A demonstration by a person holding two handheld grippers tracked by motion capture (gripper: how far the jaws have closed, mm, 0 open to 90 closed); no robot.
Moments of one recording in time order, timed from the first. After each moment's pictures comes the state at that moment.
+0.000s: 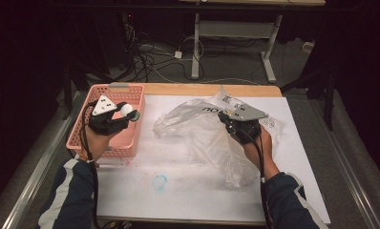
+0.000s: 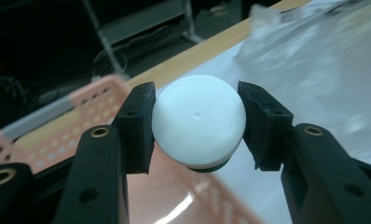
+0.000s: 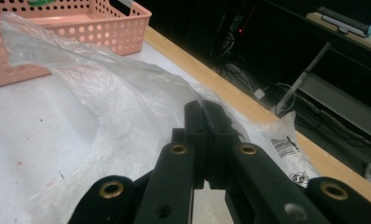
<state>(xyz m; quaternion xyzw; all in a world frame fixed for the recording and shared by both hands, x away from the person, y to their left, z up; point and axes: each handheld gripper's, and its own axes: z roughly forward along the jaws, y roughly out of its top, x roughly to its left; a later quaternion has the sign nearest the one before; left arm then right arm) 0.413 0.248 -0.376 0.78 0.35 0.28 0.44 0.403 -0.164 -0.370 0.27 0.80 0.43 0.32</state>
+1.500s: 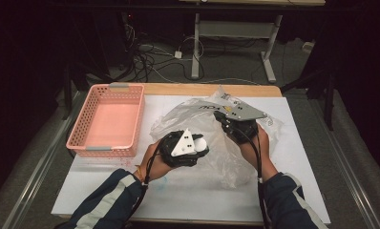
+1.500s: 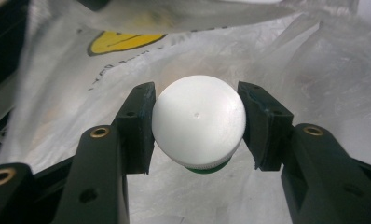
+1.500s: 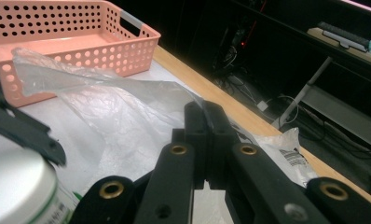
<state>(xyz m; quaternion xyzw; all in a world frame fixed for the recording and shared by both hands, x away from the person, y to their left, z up) 0.356 0.062 -0.397 0.87 0.10 0.22 0.43 0.395 -0.152 -0.357 0.26 0.79 0.45 0.32</state>
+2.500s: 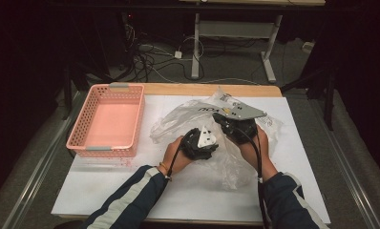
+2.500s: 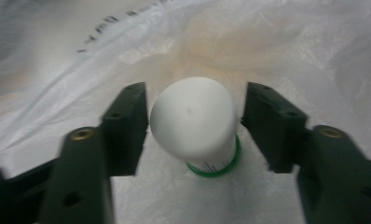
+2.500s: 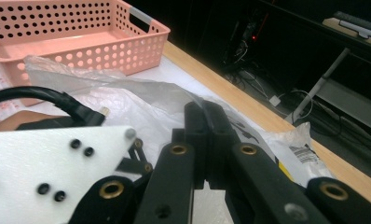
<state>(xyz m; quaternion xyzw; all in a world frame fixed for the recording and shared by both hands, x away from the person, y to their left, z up) 0.411 0.014 -0.461 0.87 0.17 0.24 0.39 0.397 -0.153 -0.360 0.27 0.80 0.46 0.29</state>
